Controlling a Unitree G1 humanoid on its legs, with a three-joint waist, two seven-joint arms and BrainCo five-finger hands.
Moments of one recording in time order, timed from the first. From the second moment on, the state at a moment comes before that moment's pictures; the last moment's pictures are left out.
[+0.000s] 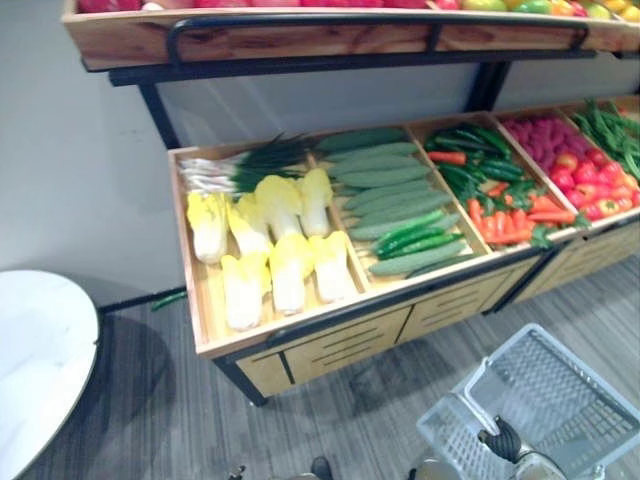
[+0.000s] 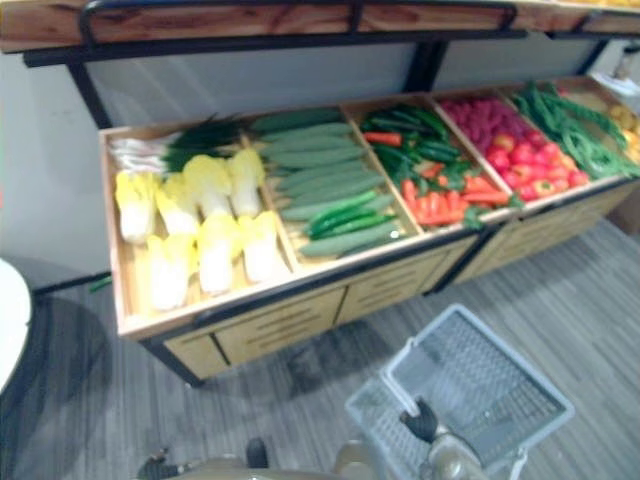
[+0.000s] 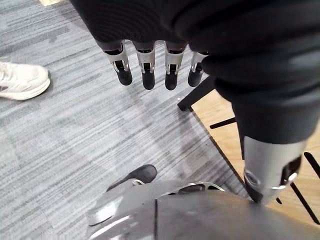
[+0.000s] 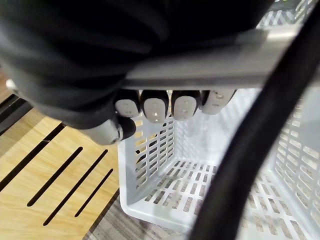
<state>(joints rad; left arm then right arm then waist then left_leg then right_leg) 0.11 0.19 0.07 1.13 0.24 -0.08 0.15 0.18 -0.29 0.00 0.77 -0.67 -0.15 -0.03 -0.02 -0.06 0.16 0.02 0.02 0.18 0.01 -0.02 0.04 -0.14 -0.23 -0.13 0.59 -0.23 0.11</state>
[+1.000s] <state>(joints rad) 0.16 0.00 0.49 0.96 0.11 -0.09 0.36 0.25 -0.21 -0.44 1.07 -0.48 -0.13 -0.09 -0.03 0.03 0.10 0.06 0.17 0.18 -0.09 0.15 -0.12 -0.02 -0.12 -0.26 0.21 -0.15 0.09</state>
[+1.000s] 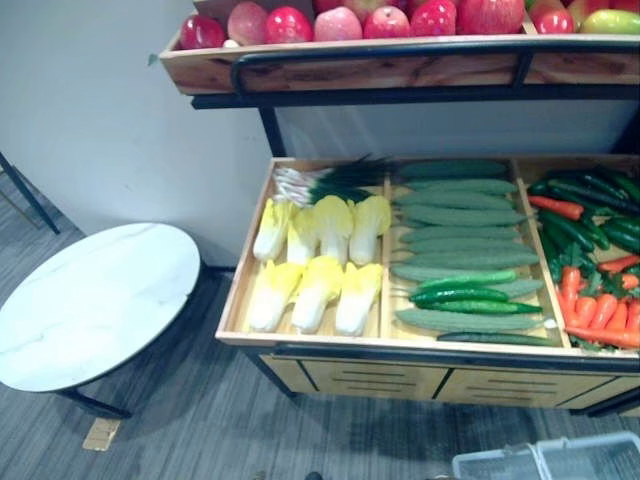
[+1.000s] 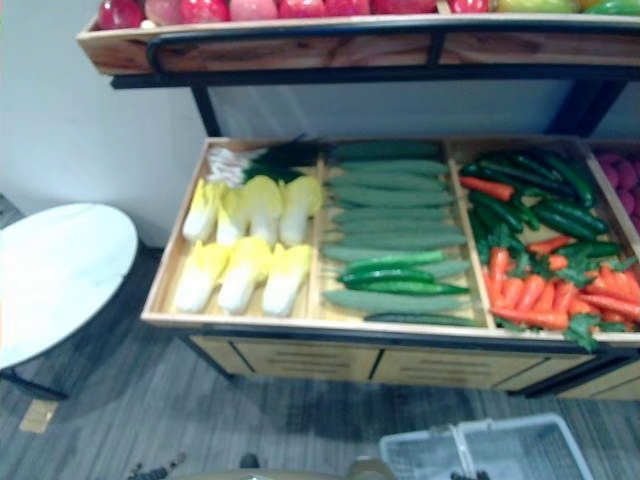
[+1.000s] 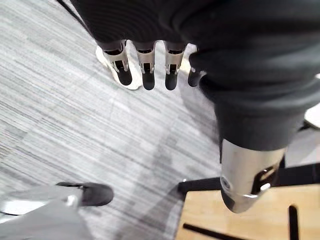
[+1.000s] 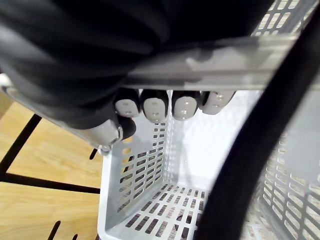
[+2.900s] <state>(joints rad) -0.01 0.05 0.34 0.40 0.37 -0.03 0.62 0.30 -0.14 -0.33 0.98 -0.49 -0.11 -0.13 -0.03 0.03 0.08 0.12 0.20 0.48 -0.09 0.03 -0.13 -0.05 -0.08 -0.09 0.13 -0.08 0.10</state>
